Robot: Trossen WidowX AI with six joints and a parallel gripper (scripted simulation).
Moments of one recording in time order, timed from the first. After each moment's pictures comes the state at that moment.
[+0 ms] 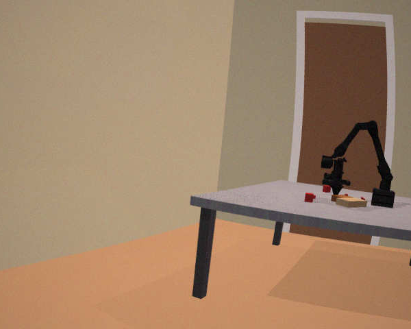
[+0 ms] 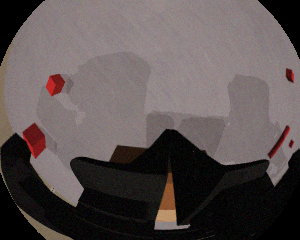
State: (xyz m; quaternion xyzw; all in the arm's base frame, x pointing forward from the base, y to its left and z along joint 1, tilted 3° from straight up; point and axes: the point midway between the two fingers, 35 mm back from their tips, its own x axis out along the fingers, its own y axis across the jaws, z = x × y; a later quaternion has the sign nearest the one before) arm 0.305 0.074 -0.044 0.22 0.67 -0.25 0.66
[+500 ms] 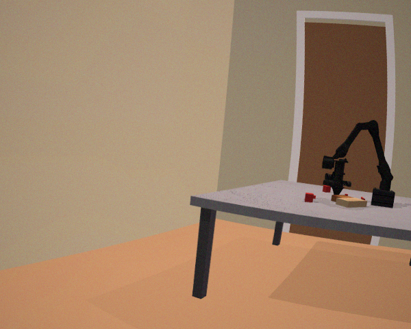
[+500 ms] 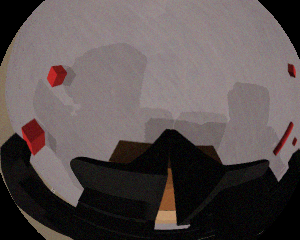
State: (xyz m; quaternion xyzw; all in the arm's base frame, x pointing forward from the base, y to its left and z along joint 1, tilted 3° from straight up) arm 0.297 0.083 -0.049 0.22 0.67 -0.24 0.67
